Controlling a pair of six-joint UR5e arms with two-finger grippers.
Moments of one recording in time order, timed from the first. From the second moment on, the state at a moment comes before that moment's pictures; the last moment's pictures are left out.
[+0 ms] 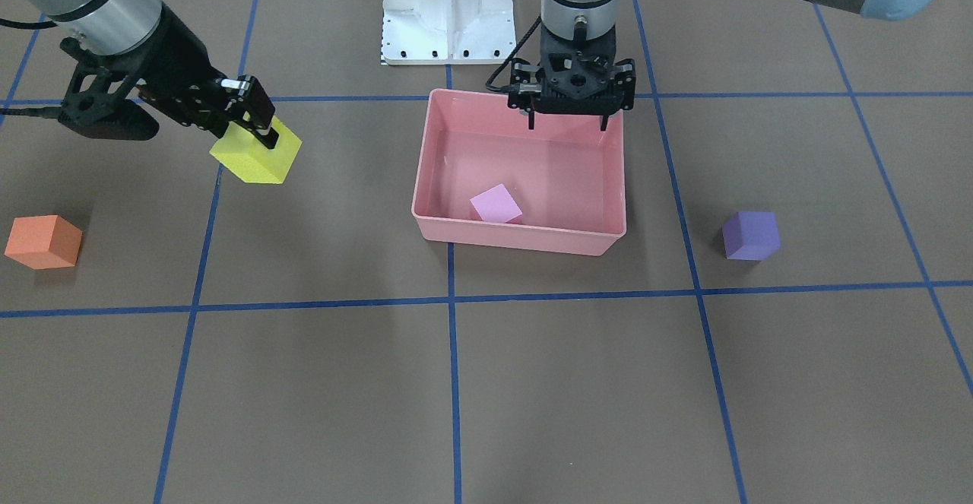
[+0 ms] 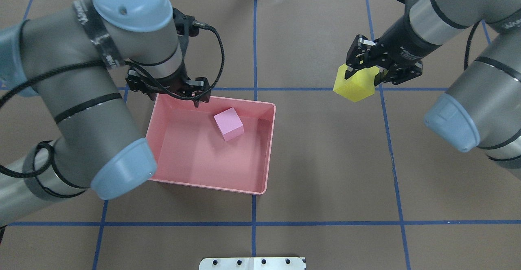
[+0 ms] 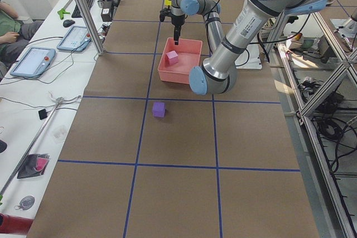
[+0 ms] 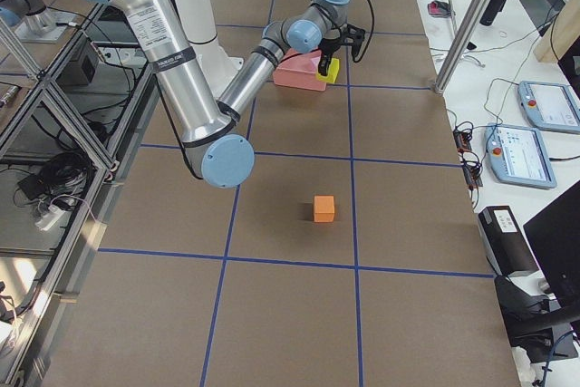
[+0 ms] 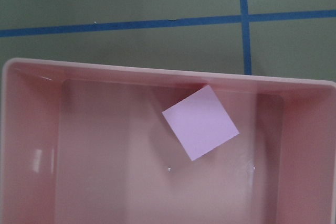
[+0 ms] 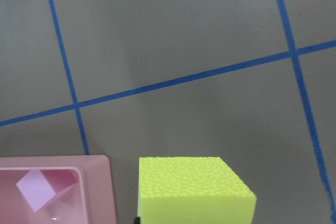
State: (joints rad) left arm -0.71 -2.32 -1.97 -1.01 -1.94 -0.86; right arm 0.90 -1.08 2.03 -1.68 2.30 1.29
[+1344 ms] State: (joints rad) left arm -0.94 -1.85 -1.84 -1.61 -2.10 -0.76; right arm 0.46 -0.68 1.76 -1.75 1.92 1.62
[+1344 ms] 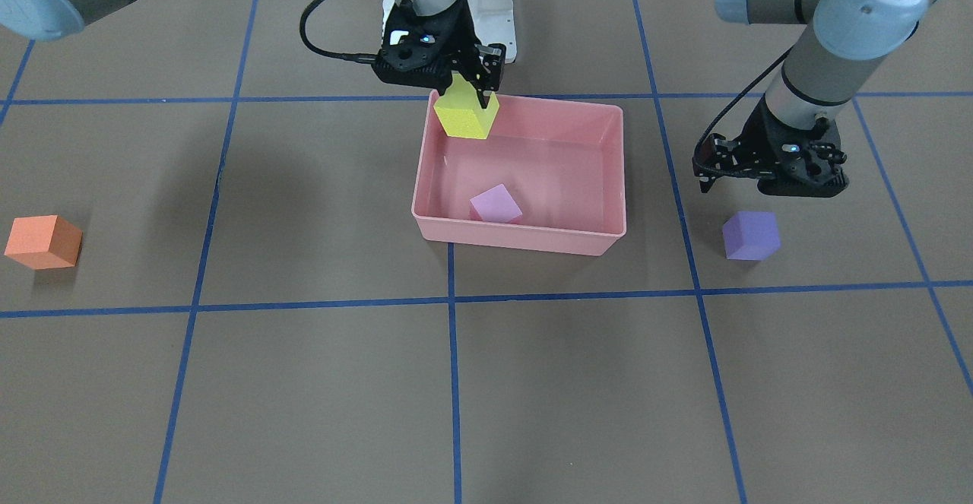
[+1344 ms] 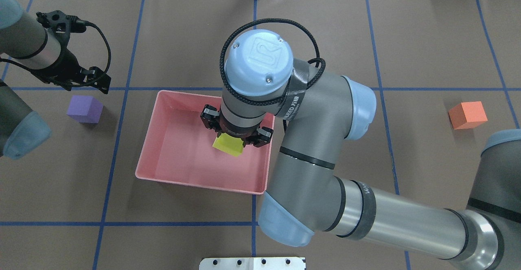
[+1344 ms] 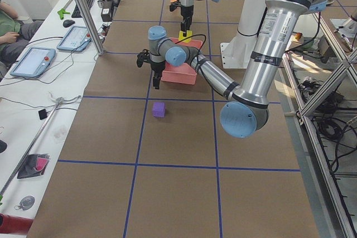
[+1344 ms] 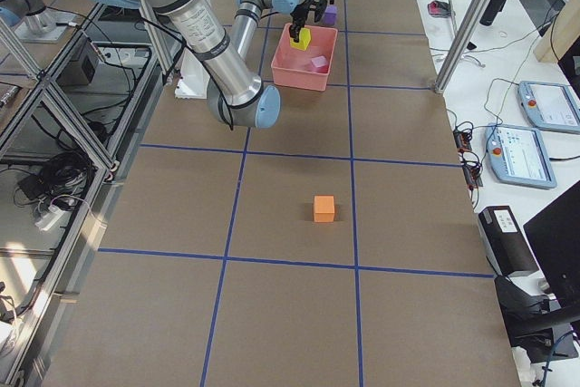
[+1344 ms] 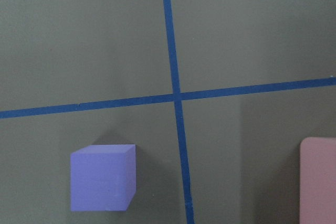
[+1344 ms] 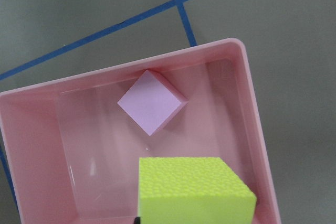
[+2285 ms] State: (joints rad) left arm -0.95 -1.82 -1.73 -1.74 -2.09 -0.74; right arm 0.38 -0.58 1.56 -1.71 1.88 1.62
